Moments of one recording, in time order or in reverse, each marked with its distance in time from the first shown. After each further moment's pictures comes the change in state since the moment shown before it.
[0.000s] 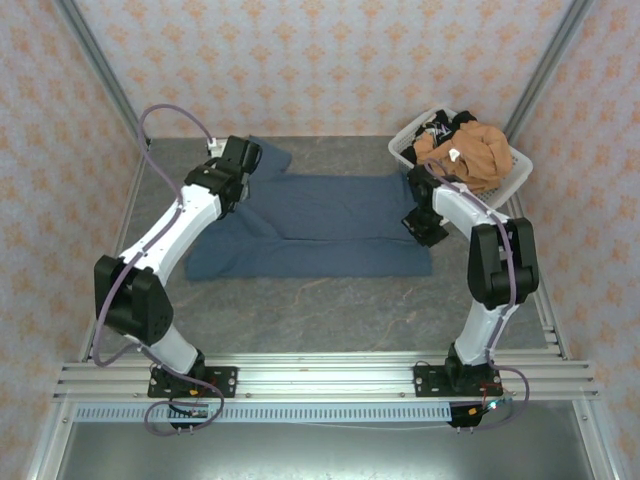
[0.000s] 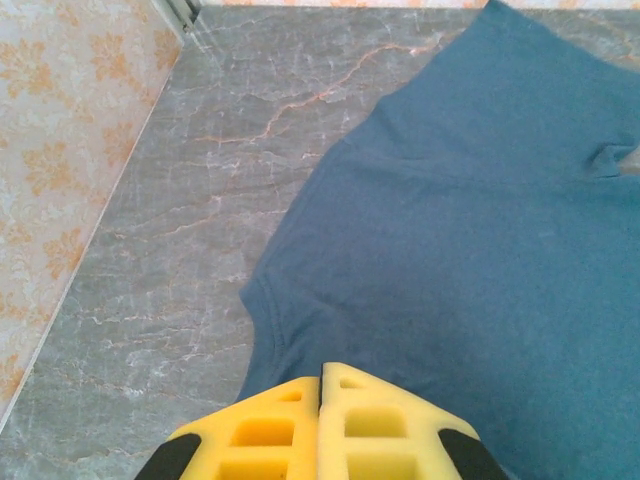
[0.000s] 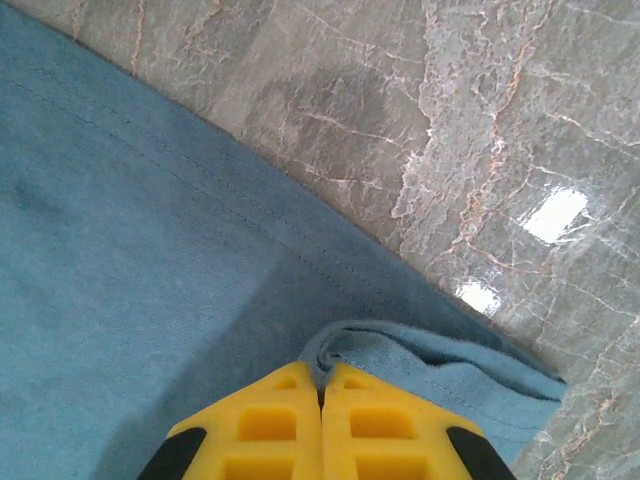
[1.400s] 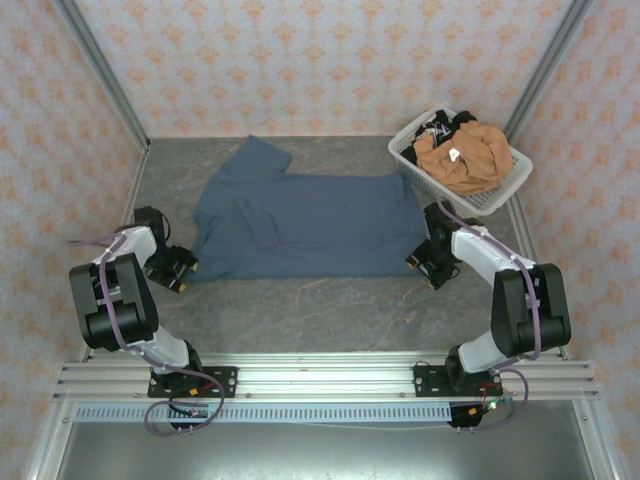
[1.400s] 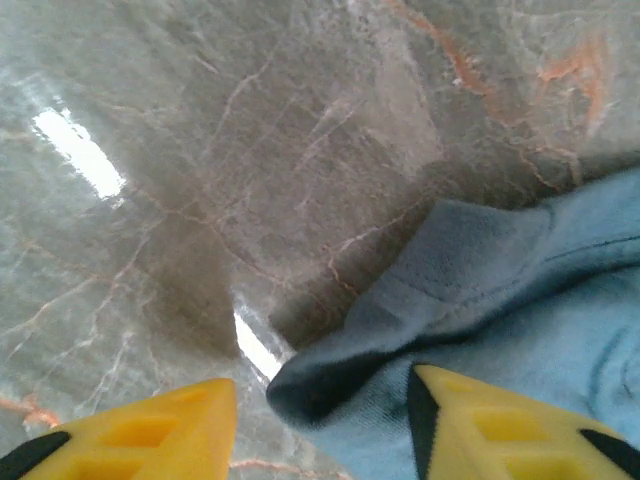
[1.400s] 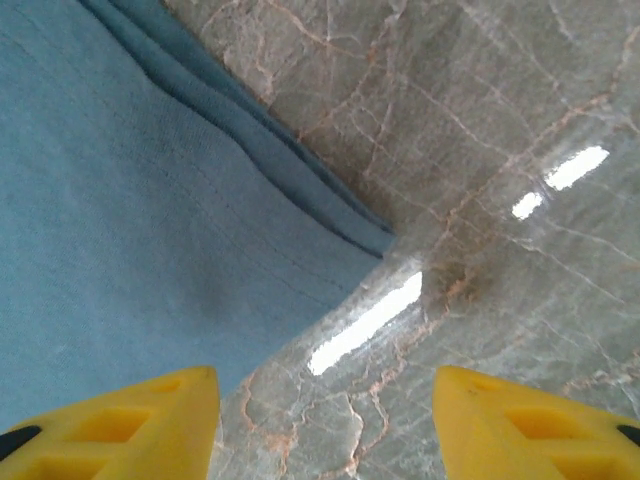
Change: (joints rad) left arm 0.665 -0.051 -0.585 0.008 0.766 -0.406; right arm -0.039 -0.334 -0.461 0.167 -0.197 -0.156
